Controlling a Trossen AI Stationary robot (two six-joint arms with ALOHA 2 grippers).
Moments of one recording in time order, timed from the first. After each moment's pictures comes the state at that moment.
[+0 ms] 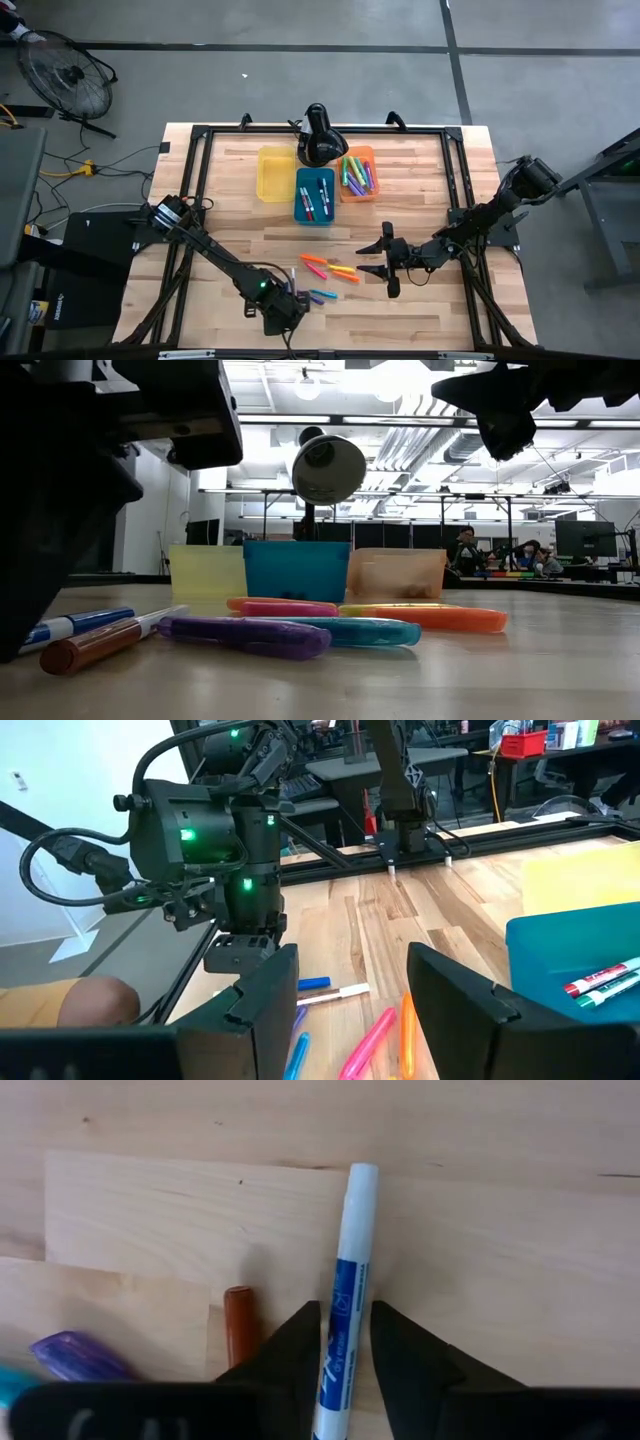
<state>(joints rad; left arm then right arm) -0.61 2.05 1.28 -0.56 0.04 0.87 0.60 1.45 0.45 0.92 0.54 0.25</state>
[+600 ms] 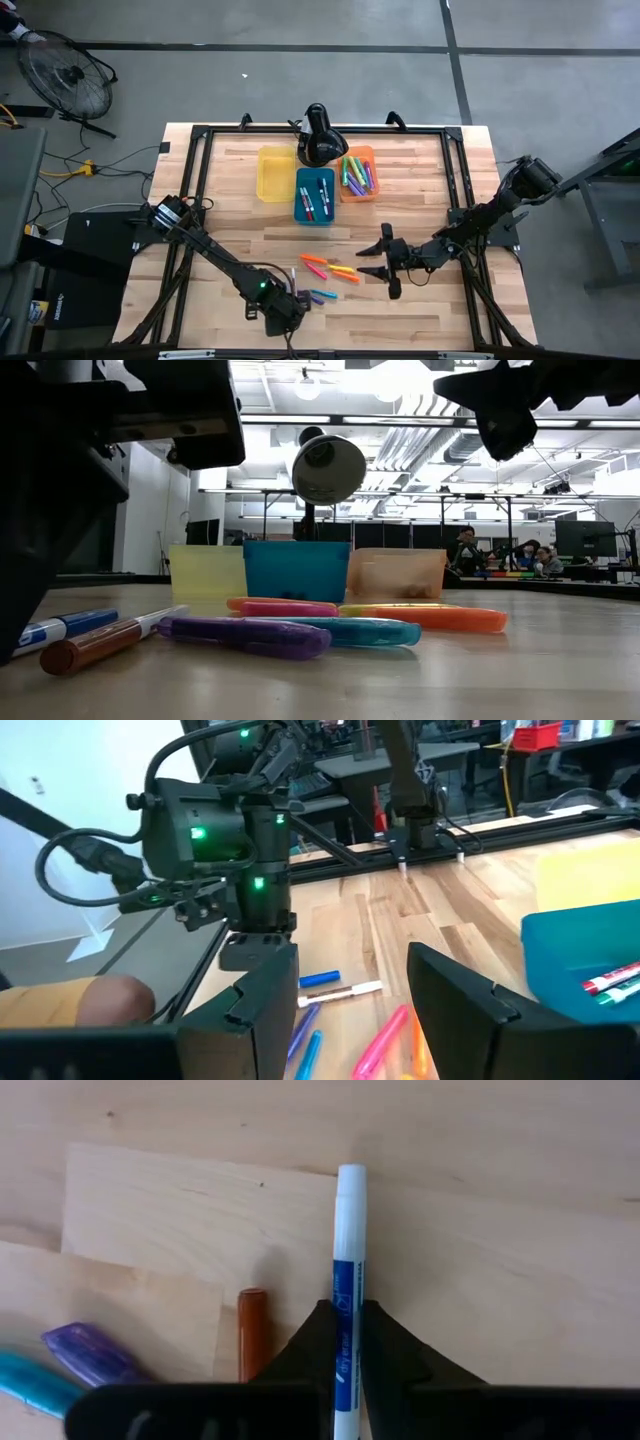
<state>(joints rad) -0.61 2.05 1.28 -0.53 0.03 0.81 0.60 1.45 0.45 0.92 0.51 0.27</state>
